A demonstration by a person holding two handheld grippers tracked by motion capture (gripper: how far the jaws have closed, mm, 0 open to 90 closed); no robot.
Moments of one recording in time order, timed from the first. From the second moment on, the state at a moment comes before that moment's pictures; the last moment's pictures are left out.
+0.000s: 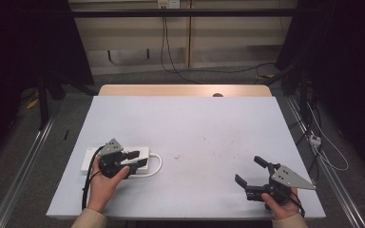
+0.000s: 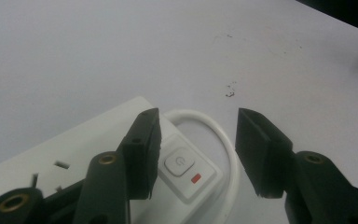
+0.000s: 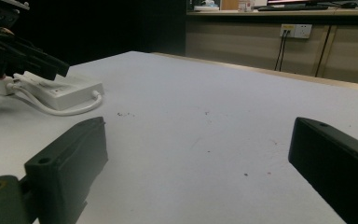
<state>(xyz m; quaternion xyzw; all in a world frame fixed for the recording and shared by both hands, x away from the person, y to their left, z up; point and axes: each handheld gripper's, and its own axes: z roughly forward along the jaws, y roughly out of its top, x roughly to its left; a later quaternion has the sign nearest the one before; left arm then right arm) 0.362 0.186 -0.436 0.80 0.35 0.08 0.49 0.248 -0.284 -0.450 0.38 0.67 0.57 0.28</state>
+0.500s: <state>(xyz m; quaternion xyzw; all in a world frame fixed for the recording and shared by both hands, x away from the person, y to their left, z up) 0.361 0.185 -0.434 0.80 0.35 0.08 0.49 0.248 -0.284 -0.450 0.38 0.67 0.57 0.28</state>
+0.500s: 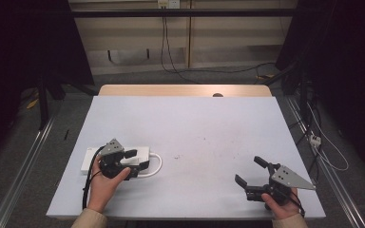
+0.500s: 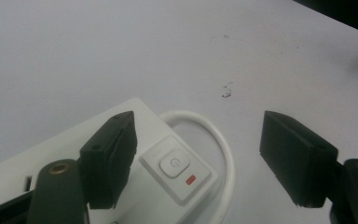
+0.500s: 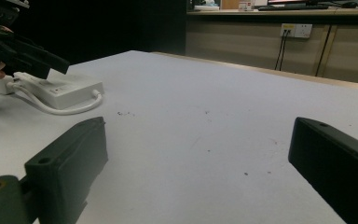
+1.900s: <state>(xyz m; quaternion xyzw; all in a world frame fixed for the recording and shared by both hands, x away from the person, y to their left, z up) 0.357 0.209 -0.430 0.79 0.35 0.08 0.51 0.248 -0.285 -0.450 0.38 0.67 0.57 0.28</state>
